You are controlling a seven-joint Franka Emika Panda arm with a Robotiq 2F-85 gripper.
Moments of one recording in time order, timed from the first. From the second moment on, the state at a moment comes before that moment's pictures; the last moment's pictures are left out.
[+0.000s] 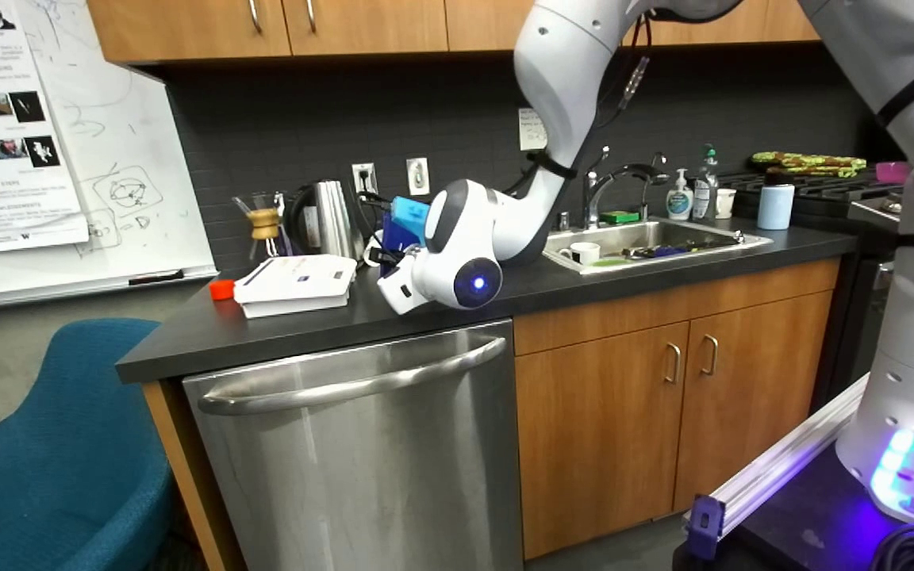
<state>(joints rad) 0.36 0.57 0.22 -1.97 -2.44 2.07 -0.06</state>
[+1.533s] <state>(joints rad) 0.39 0.71 0.21 -1.84 -2.43 2.05 -0.21</state>
